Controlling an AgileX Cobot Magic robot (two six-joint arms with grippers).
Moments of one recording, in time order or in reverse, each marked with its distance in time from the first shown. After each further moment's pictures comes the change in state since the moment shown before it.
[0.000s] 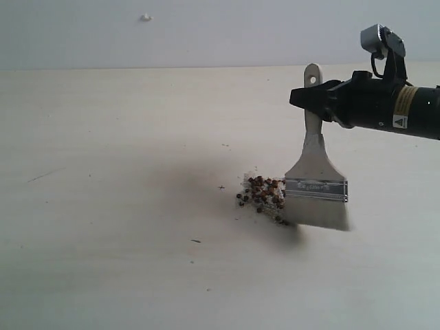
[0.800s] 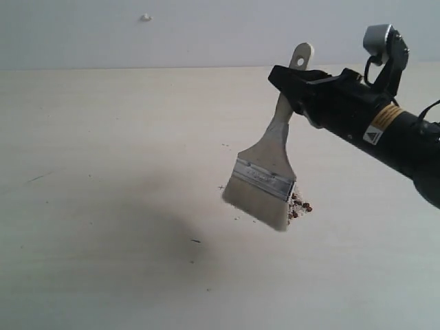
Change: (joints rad) left arm 0.000 0.000 0.000 0.000 0.000 0.000; right arm 0.270 -0.064 0.214 0.637 -0.245 -0.274
